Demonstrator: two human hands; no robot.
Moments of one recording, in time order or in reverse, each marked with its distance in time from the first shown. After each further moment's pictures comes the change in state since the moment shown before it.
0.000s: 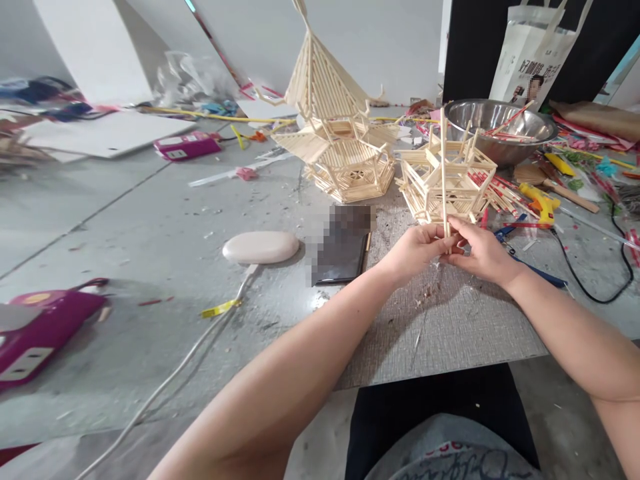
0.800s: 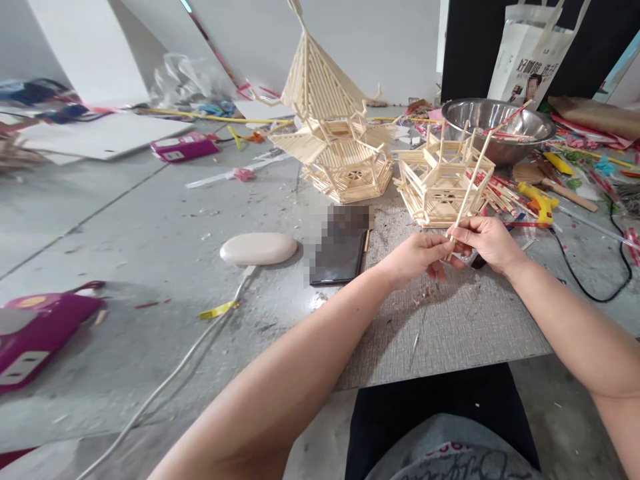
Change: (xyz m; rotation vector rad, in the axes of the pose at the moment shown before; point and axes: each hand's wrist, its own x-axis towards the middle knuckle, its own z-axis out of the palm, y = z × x) left_hand -0.003 0.001 -0.005 0.093 -0.149 -0.234; right_hand 0.009 -0.015 -0.009 0.665 0.061 0.383
